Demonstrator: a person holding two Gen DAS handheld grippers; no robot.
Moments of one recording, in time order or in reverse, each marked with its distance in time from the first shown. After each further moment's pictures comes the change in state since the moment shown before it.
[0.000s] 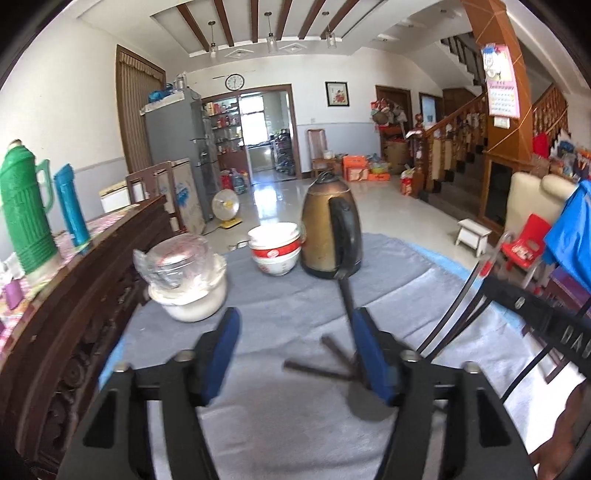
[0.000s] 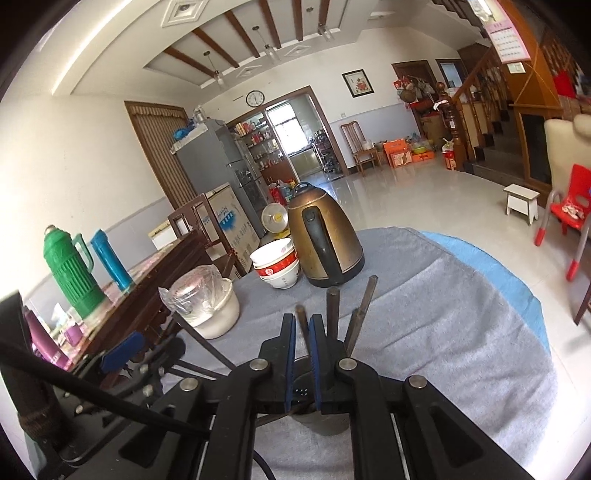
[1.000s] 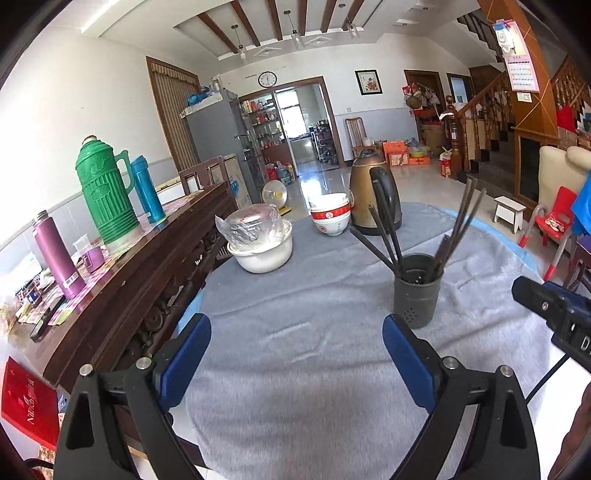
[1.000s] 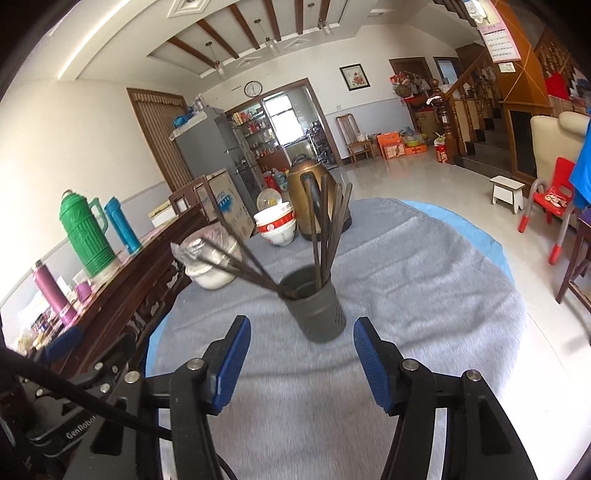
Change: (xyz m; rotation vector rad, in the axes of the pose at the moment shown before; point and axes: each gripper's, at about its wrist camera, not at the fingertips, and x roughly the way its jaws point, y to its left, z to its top) left arm -0.121 0.017 -0.081 0.033 0.031 0.185; right arm -0.099 0.015 -0.097 -0.035 0.049 -0.034
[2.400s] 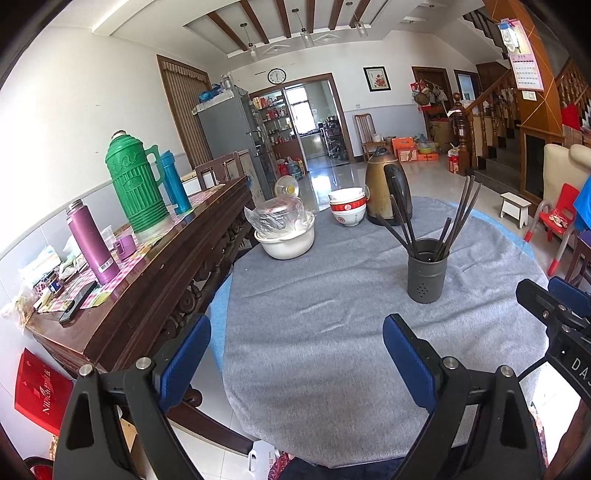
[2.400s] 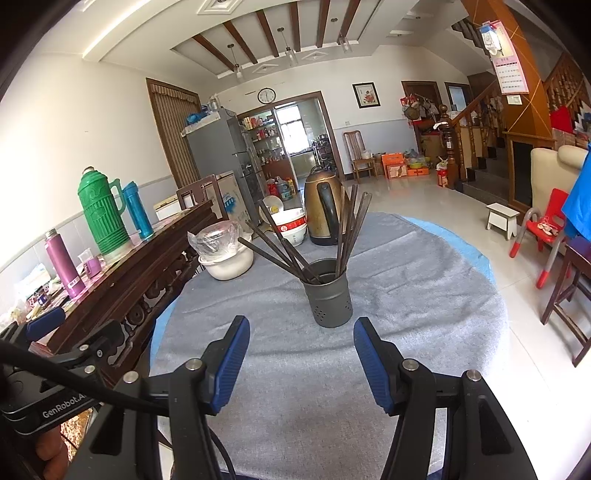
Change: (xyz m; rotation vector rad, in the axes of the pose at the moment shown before) left arm -0.055 0.039 -0.019 -0.002 0.016 0.041; right arm -0.054 0.048 -0.031 -0.097 -0.059 -0.039
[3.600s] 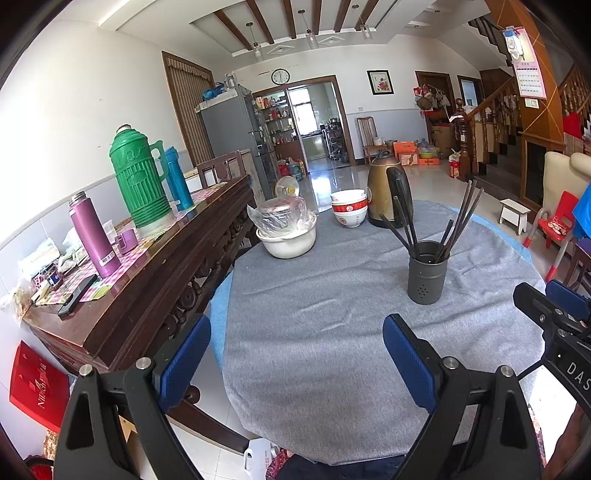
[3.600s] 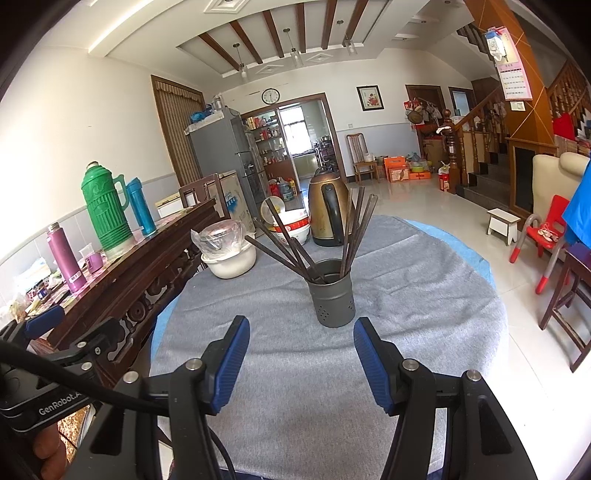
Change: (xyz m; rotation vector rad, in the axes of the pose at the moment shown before) left arm -0.002 0.004 -0.007 -0.026 -0.005 -0.004; right arm -0.002 0.005 -0.004 -0.019 -0.004 0.000
